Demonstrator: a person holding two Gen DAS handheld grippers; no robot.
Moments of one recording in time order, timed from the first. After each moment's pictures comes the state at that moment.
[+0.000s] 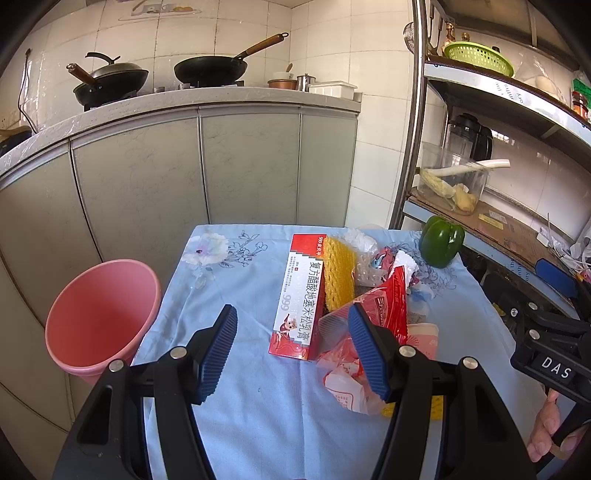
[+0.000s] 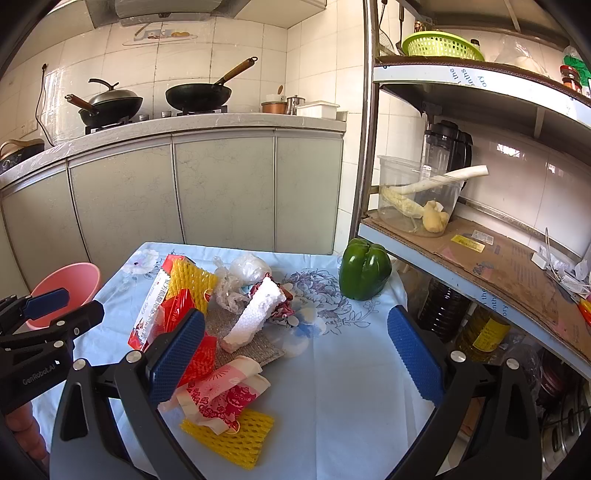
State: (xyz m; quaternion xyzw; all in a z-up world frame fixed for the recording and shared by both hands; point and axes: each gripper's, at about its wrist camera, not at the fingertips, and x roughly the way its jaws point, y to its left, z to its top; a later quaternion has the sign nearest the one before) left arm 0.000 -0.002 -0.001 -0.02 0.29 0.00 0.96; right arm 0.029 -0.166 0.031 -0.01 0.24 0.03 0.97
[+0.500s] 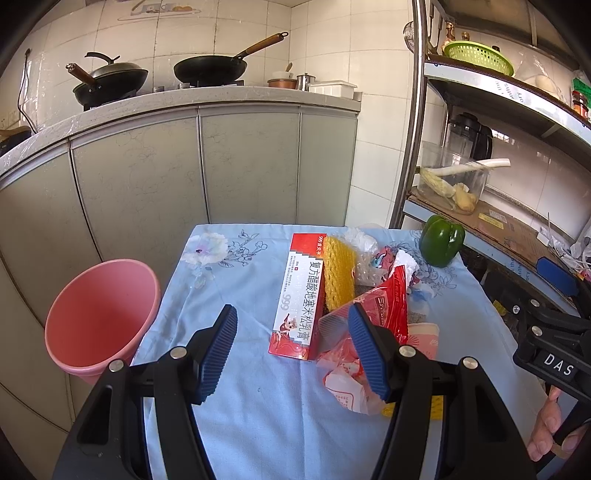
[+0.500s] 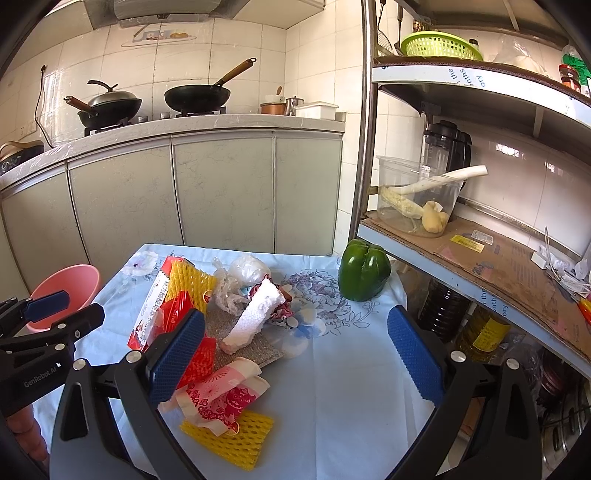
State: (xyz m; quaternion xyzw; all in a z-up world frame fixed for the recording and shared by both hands) left arm 0.000 -0.002 -0.001 -0.02 0.29 0.00 0.96; right arm 0.029 -0.167 0.031 -0.01 0.24 0.03 0.97
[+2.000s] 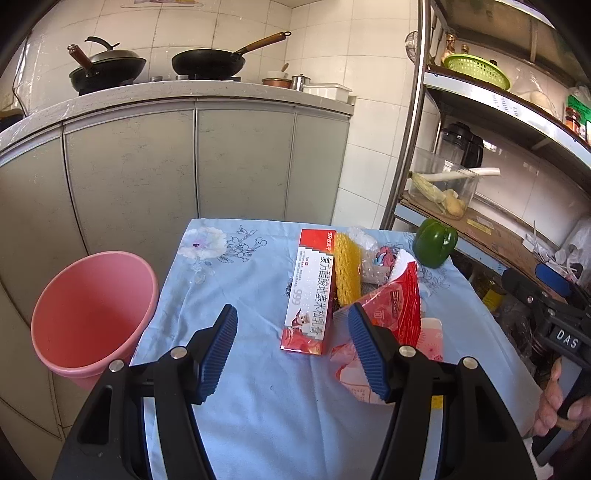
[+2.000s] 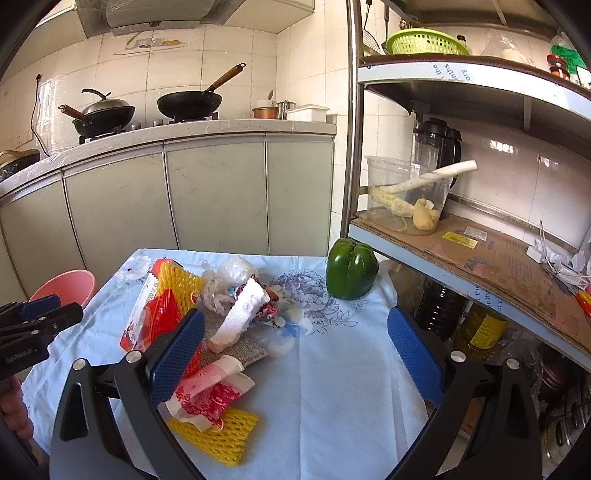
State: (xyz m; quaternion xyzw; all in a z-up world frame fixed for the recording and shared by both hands) left arm -0.002 0.033 -0.013 -0.04 0.29 -0.04 0.96; right arm 0.024 -0.186 0.025 0.00 0.23 0.02 0.97
